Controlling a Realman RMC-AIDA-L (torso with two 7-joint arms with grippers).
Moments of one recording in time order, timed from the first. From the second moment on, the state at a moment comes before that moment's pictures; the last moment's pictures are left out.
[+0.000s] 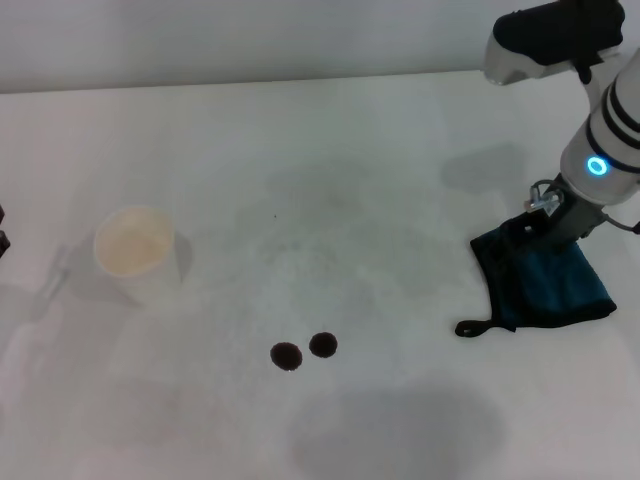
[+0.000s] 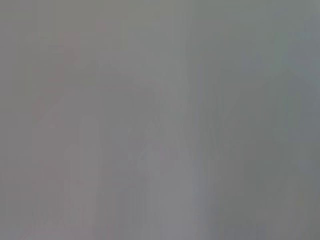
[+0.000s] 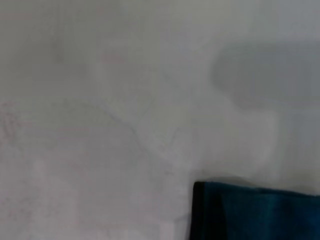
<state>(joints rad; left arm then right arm) -0.29 -2.07 2.69 0.01 -1.02 1.47 -0.13 0.64 2.02 -1.49 -1.23 0.35 1.60 0.04</state>
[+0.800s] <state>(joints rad) -0.28 -2.07 2.69 0.00 -1.06 1.47 -0.13 0.73 2.02 -1.53 -1.02 0.34 1.51 0.05</state>
